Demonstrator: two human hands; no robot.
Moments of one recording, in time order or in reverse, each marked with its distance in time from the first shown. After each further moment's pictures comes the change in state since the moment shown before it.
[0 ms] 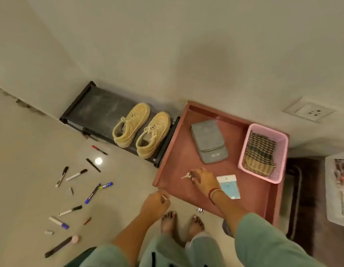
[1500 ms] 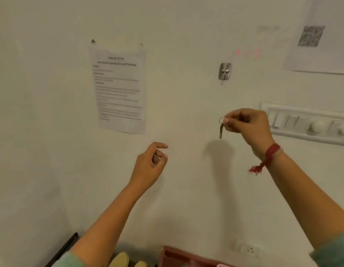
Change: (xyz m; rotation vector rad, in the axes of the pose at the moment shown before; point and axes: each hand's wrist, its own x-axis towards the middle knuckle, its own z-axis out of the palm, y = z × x) left_hand -0.198 0.398 -0.375 -0.331 0.666 1.173; right_hand -0.217 -0.291 -0.616 0.660 0.982 -0.661
